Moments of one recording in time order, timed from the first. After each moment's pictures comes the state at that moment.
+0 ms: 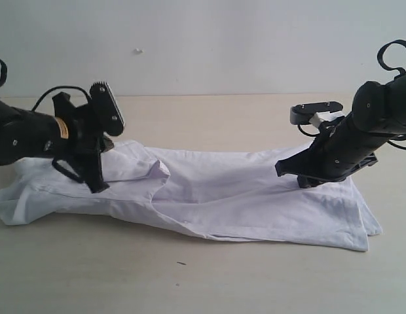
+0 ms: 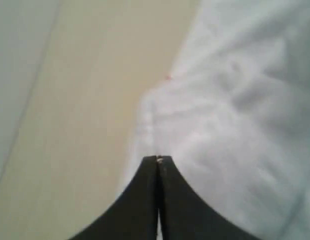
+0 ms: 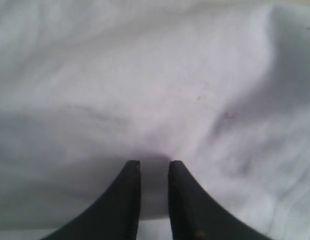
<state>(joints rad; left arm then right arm) -0.37 1.85 -0.95 0.27 -0.05 0.58 0.06 1.97 -1.06 0.21 0.38 -0.15</state>
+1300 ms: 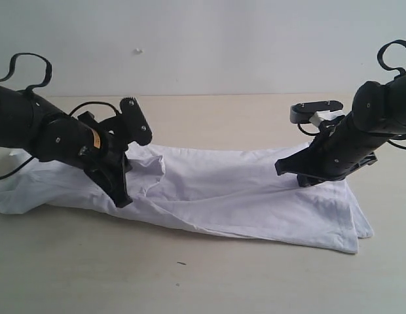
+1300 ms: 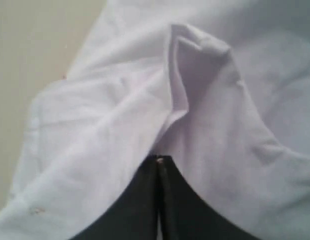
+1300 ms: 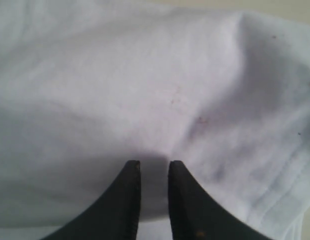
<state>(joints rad) -0.47 1.94 -1.05 0.24 0.18 0.48 0.06 1.97 -1.06 0.21 0.37 -0.15</state>
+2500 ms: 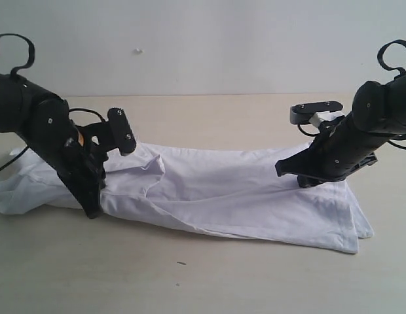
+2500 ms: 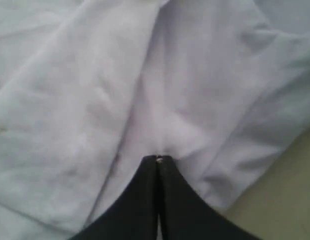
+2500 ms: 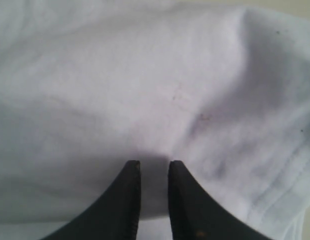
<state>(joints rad) -0.43 1.93 -1.10 0.18 0.46 0.62 0.06 1.97 -1.06 0.21 0.37 -0.15</state>
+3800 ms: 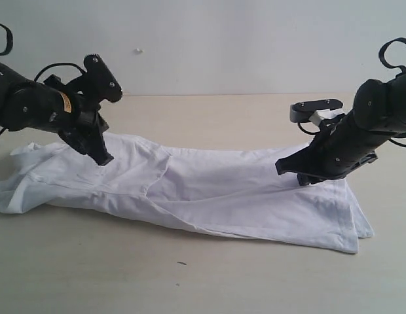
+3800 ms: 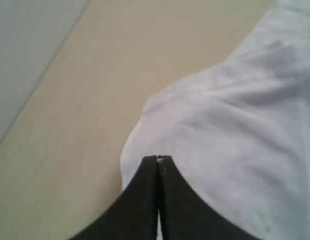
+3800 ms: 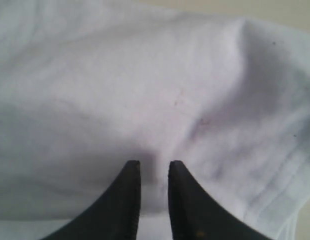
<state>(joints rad) -0.34 1.89 -1.12 0.34 0.14 0.36 0.06 1.96 -1.06 0.21 0.37 -0.17</state>
